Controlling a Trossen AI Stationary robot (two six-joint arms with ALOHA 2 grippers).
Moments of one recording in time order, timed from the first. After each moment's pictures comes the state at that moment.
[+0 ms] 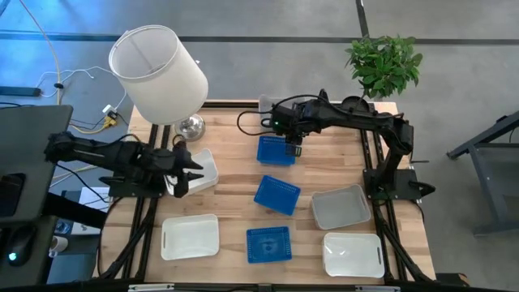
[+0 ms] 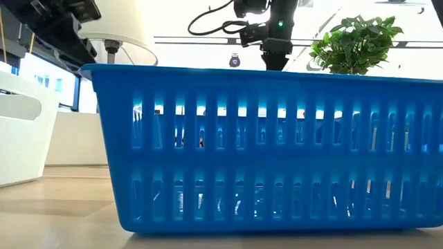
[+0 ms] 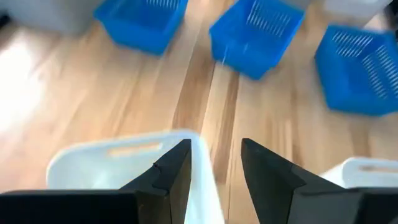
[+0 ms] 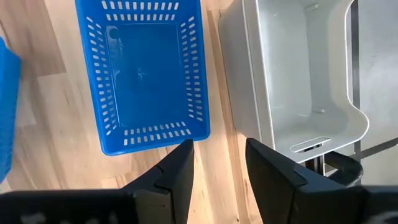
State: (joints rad) left arm -0.05 0.65 0.58 -0.69 -0.21 -0.34; right arm -0.24 1.80 1.69 -1.20 0.29 -0.14
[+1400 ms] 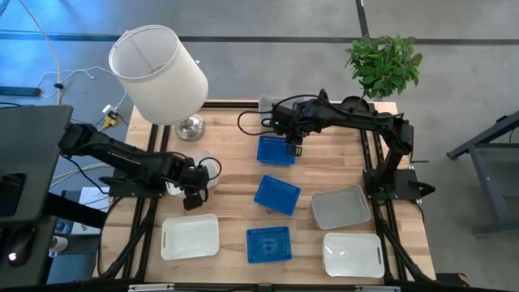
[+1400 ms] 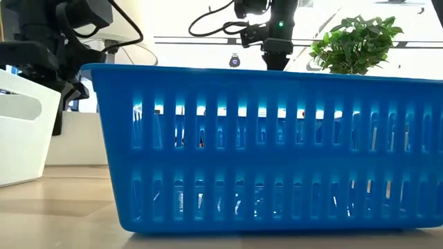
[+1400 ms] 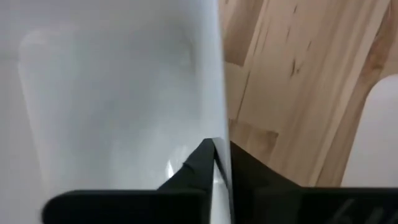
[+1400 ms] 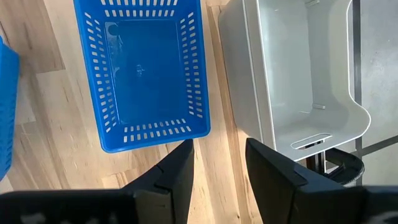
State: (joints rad) left arm -0.09 1.17 0.63 -0.82 -0.06 -0.50; right arm -0.24 1.80 1.69 -1.21 0.28 -0.12
